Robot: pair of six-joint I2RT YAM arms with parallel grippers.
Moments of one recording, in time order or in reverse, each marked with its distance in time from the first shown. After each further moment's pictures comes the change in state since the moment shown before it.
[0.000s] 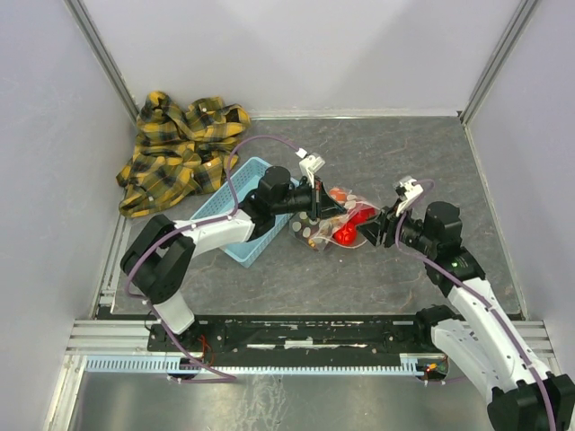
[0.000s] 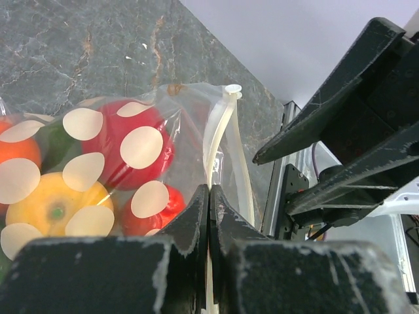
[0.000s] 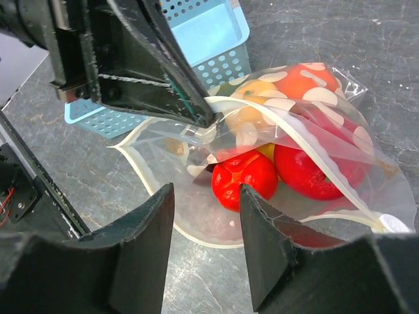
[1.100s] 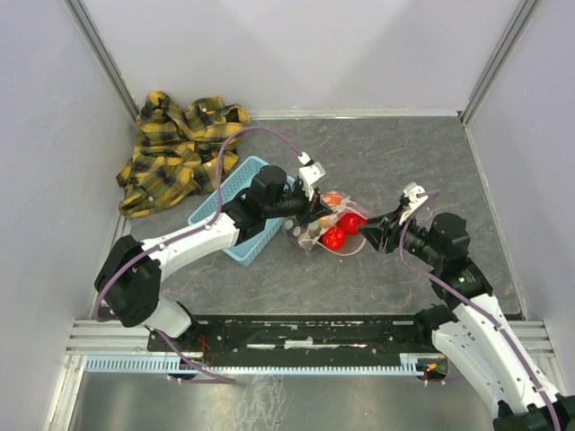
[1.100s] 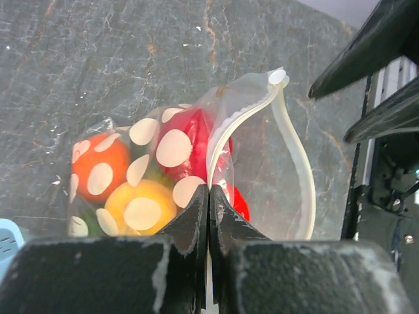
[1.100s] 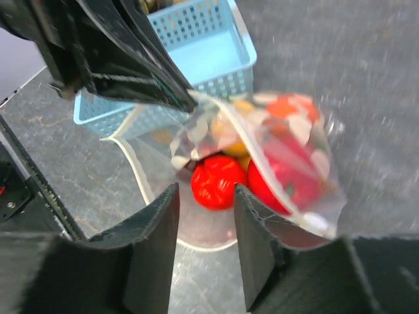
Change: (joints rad) left arm -0.036 -0.197 0.013 -0.341 -0.144 0.486; right arm 0.064 -0.101 -0.013 -0.028 0.075 -0.029
